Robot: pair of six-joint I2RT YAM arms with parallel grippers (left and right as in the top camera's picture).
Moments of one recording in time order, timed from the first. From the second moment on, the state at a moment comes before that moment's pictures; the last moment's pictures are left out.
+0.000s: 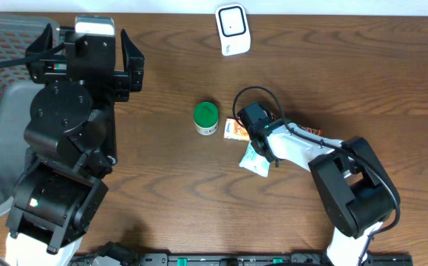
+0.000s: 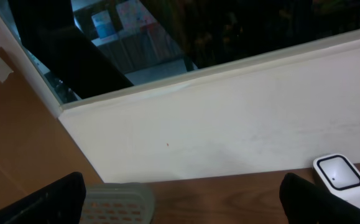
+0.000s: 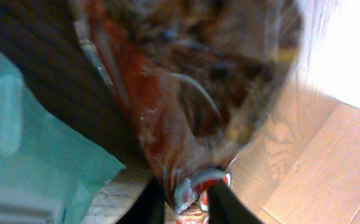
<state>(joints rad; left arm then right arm) -0.40 1.04 1.43 -0.45 -0.56 0.25 0.53 1.95 1.03 -0.51 0.74 -0.42</state>
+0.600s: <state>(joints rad) -0.40 1.04 1.43 -0.45 -0.56 0.25 0.51 1.90 1.19 -0.81 0.33 -0.36</state>
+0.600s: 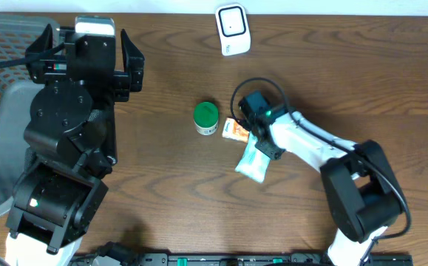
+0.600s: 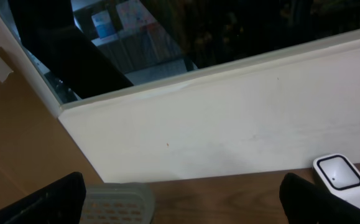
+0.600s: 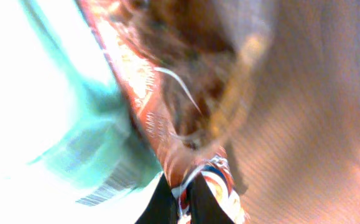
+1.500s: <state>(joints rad) -0.40 1.04 1.43 -0.45 -0.56 0.25 0.08 1.91 1.07 -0.78 -1.42 -0.59</state>
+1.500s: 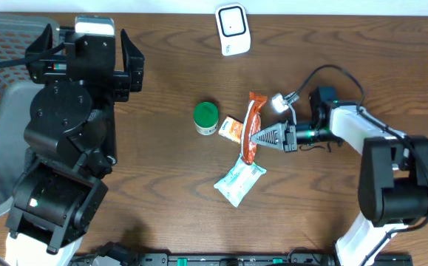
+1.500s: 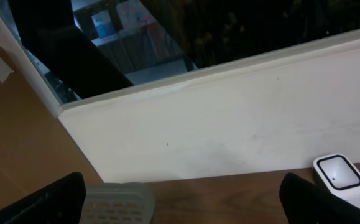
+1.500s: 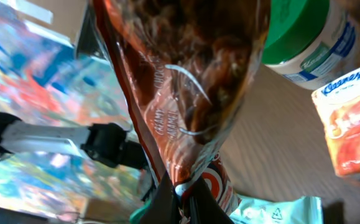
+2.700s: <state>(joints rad) -0.40 1.04 1.43 -0.45 -0.56 0.25 0.08 1.92 1.04 -0.14 -1.53 -0.24</state>
